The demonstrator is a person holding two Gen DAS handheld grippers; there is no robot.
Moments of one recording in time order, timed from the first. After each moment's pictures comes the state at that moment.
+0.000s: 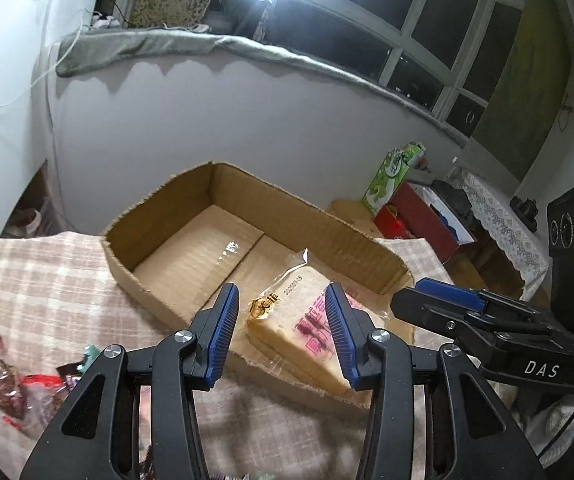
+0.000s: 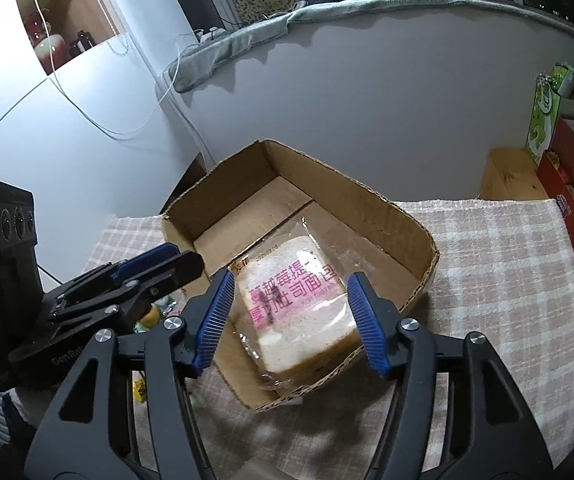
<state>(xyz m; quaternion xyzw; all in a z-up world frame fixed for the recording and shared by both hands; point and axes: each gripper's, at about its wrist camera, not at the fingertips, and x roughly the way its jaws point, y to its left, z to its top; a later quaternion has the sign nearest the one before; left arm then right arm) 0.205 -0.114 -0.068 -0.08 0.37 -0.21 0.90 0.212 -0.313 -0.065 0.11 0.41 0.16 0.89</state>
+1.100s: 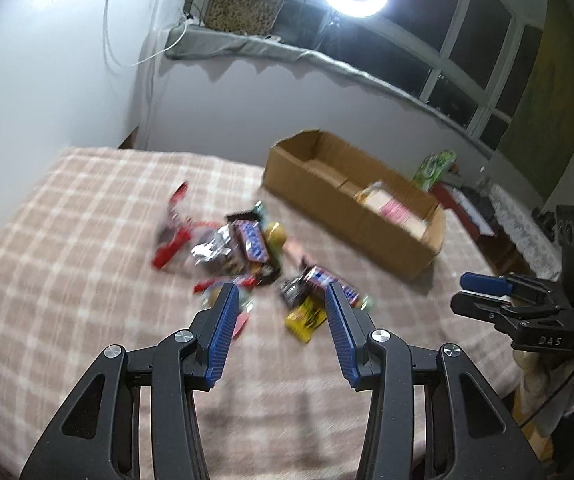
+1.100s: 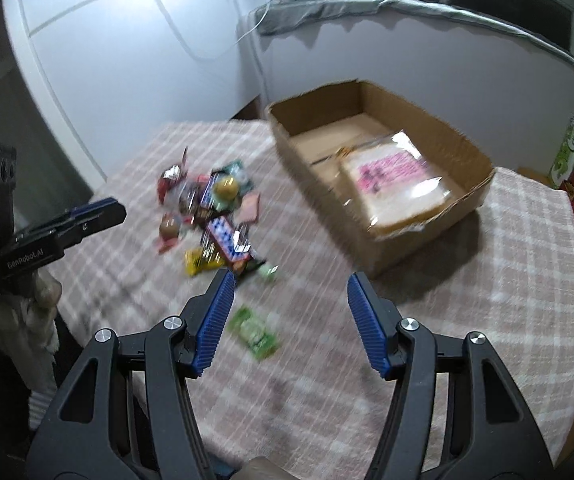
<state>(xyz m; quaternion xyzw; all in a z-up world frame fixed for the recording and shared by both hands) 0.067 0.007 -0.092 -0.10 0.37 -0.13 0.92 0.086 -0.244 -0.078 -0.01 0.43 0.24 0.87</state>
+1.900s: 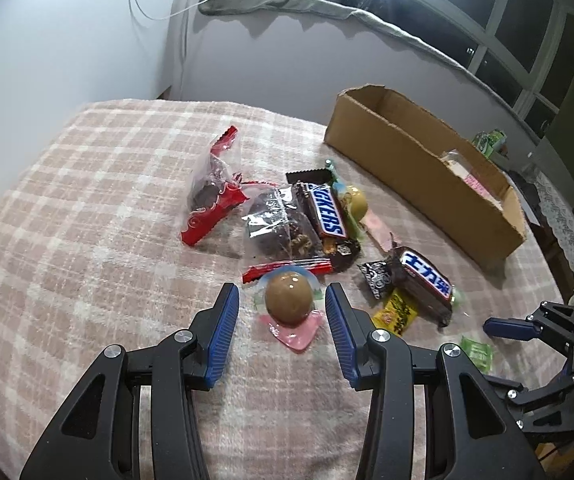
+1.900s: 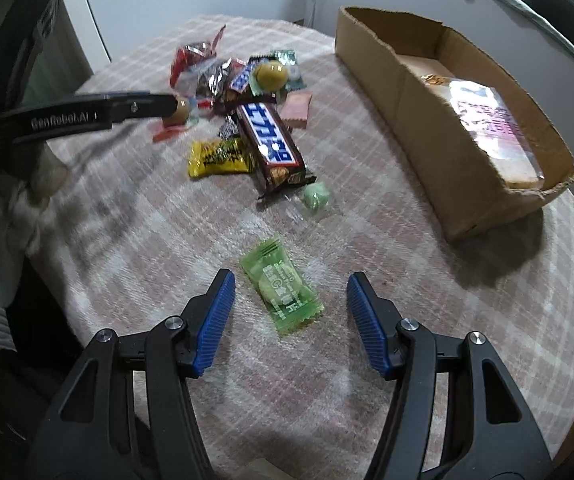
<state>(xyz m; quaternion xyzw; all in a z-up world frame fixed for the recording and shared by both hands) 0.110 0.020 -0.146 -0.09 0.43 -0.07 0.90 0.087 -0.183 -0.150 -0.16 0.49 0.26 0.81</state>
